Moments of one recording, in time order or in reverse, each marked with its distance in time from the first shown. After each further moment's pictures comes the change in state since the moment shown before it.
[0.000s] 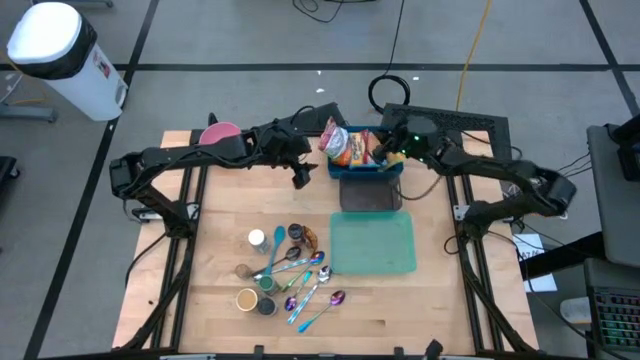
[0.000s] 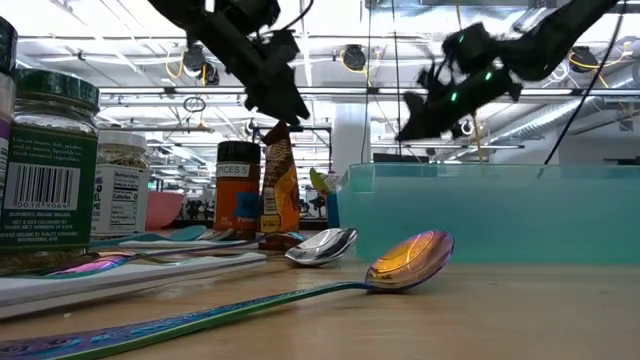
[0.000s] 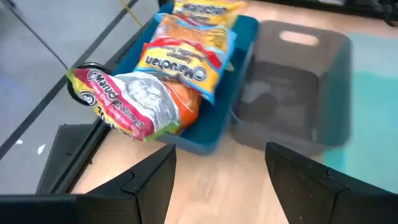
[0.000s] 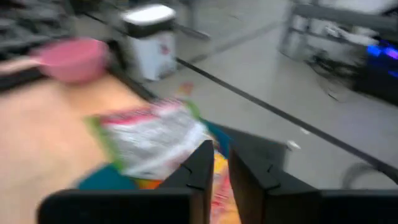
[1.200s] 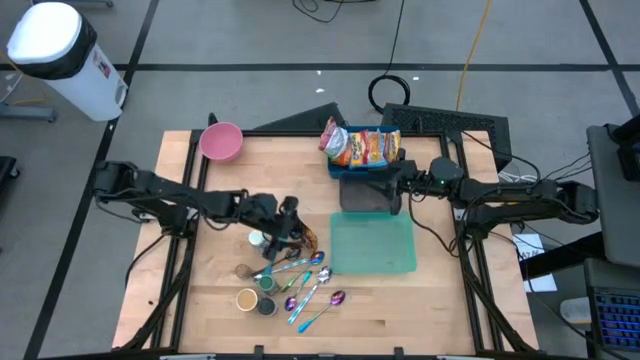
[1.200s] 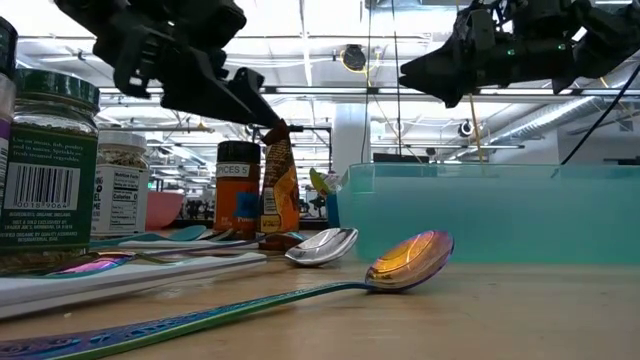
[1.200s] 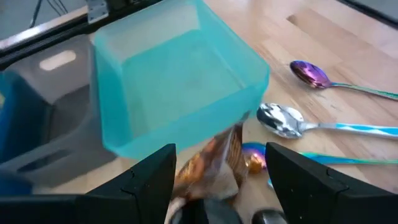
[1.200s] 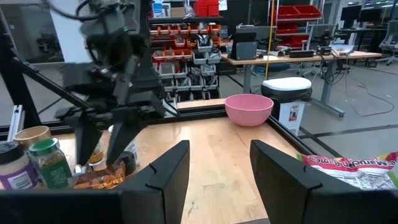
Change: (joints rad) left arm -0.448 -0.122 -0.489 0.463 0.145 0.302; right arm 0.365 -0.273 -0.279 0.319 -0.191 -0.014
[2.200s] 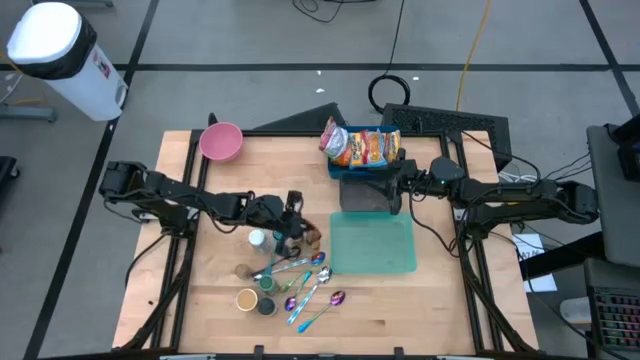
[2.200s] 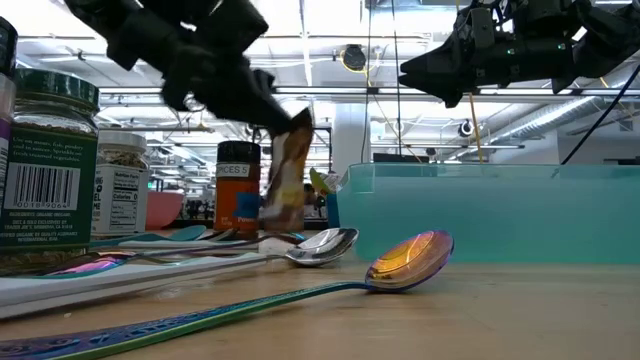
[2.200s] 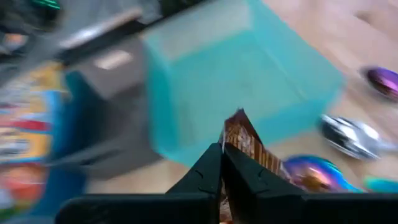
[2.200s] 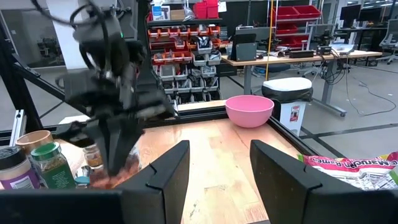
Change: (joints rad) left arm -0.002 0.063 0.037 0.086 -0.190 -0.006; right arm 0.000 0.000 0.000 0.007 0.000 0.016
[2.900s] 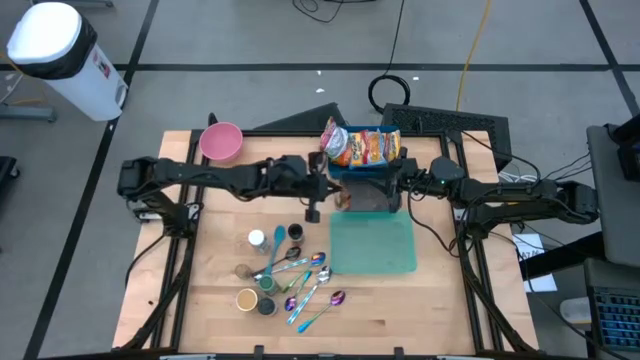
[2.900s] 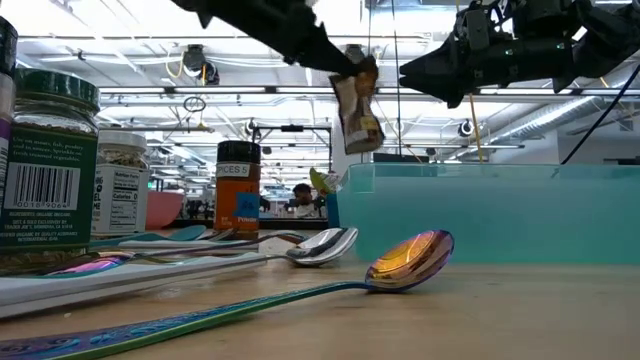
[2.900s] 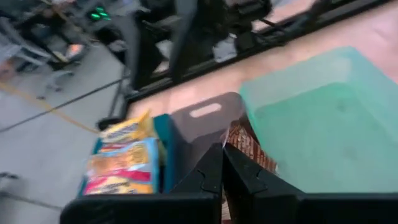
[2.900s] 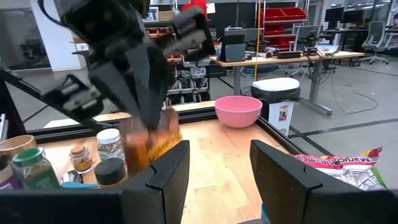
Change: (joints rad) left arm 0.169 0.148 0.459 -0.228 0.021 0.088; right arm -0.001 0.000 0.001 0.000 0.050 0.000
